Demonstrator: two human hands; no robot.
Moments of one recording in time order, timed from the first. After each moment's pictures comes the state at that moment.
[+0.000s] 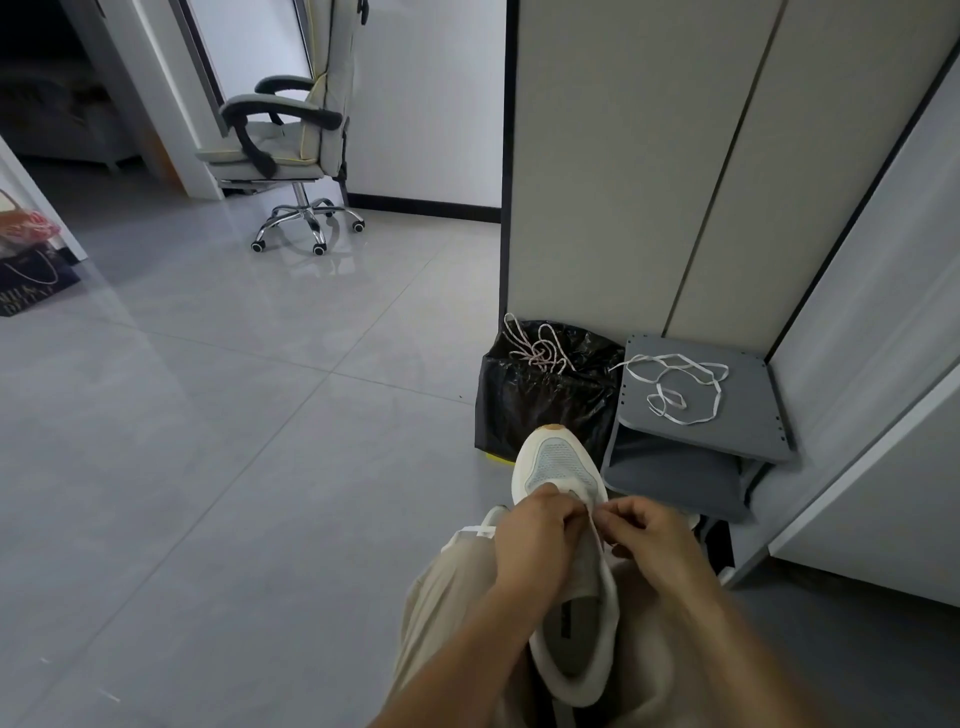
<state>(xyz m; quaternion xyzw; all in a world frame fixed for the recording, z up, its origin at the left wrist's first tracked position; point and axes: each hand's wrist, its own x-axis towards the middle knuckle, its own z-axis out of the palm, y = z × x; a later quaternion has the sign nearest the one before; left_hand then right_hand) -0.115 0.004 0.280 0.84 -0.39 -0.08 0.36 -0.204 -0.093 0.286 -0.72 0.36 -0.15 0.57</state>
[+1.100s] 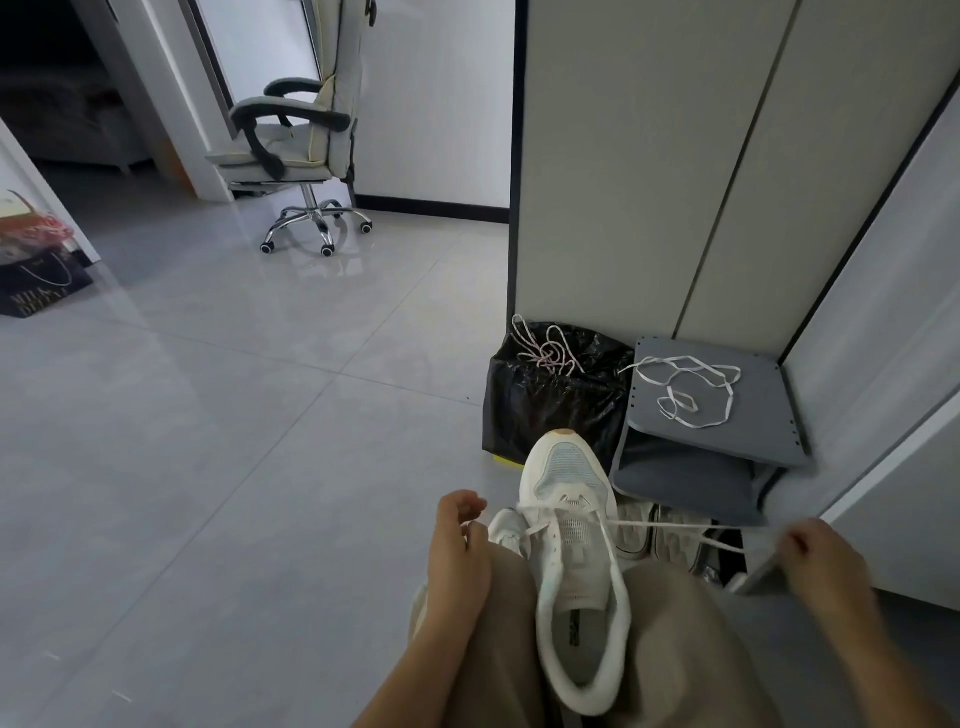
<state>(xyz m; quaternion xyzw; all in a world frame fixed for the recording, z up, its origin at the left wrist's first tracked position) -0.086 0.059 0.255 0.79 -0.16 -0.12 0.58 -0.281 -0.189 0.258 -0.79 0.53 -0.15 0.26</state>
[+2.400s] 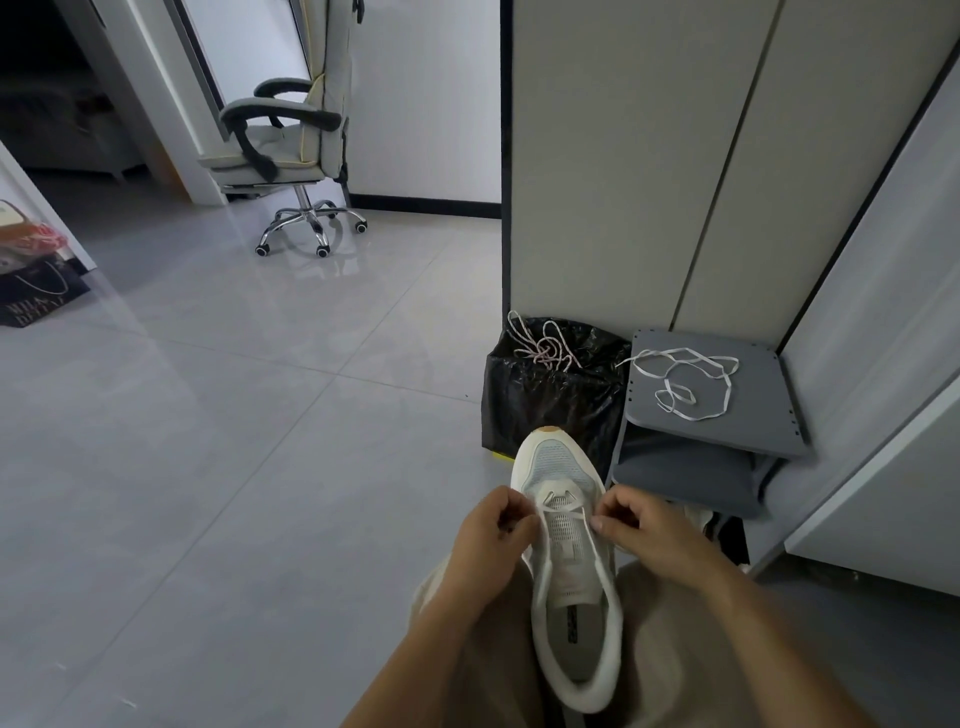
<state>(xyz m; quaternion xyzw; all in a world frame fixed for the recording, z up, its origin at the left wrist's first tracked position) -0.080 0.039 0.265 0.77 -0.31 -0.21 0.52 -0.196 -0.118 0.284 -0.86 0.22 -0.04 0.47</state>
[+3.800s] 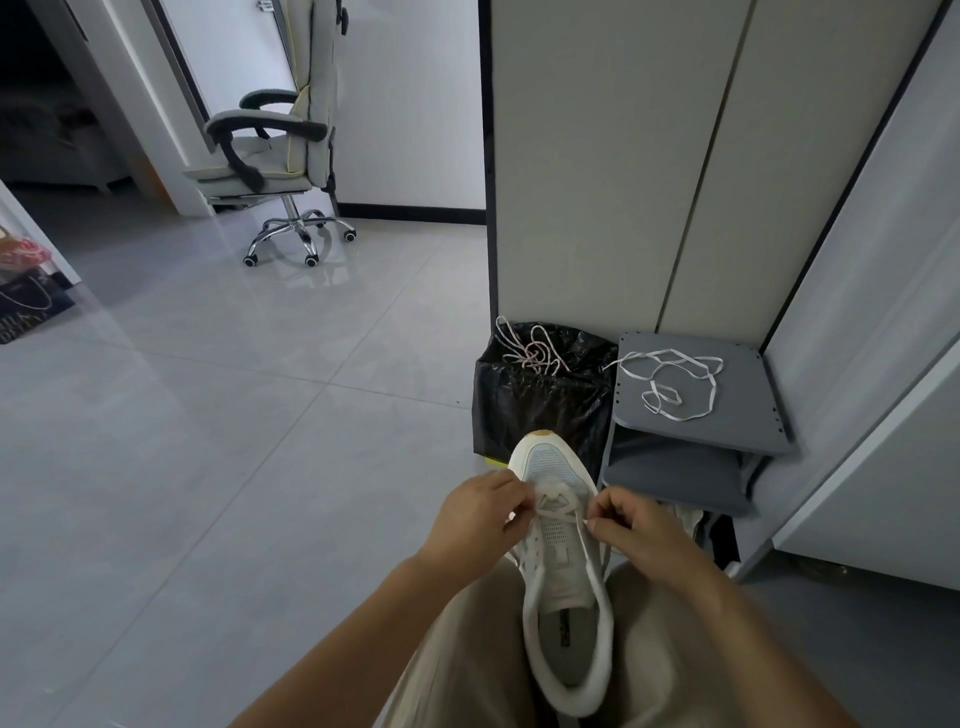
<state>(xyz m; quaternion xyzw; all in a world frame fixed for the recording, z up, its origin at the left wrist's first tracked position) -0.057 0.029 0.284 0.77 -0.57 0.02 0.28 -0.199 -0.114 0.285 -0.82 0.24 -0.07 0.52</state>
